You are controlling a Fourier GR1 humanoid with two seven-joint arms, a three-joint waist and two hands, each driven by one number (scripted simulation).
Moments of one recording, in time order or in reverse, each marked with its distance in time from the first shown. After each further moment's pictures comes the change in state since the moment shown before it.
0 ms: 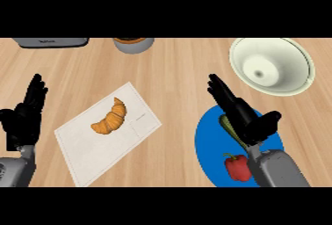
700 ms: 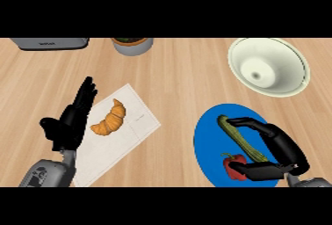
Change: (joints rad) left arm -0.002 -0.171 -0.165 -0.127 0.016 -0.050 0.042; right arm 0.227 -0.232 -0.016 -0.058 0.136 0.153 -0.441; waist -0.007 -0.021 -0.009
